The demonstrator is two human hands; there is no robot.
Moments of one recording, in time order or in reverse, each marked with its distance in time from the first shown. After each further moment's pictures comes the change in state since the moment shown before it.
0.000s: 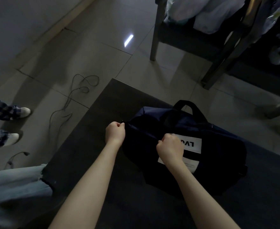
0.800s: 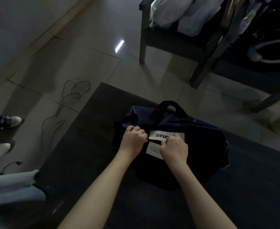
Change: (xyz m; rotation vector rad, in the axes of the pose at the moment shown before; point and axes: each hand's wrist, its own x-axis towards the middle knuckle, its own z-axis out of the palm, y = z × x) left_hand -0.068 0.012 0.057 0.853 -0.027 1.149; right_hand -0.019 0.053 -0.021 -0.015 0.126 0.027
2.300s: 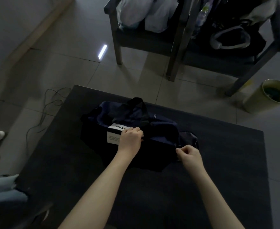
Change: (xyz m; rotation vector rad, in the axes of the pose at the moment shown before) left_hand 0.002 0.140 0.000 -0.155 -0.064 -0.099; right_hand -0.066 0.196 -0.051 0.793 -0.092 0.315
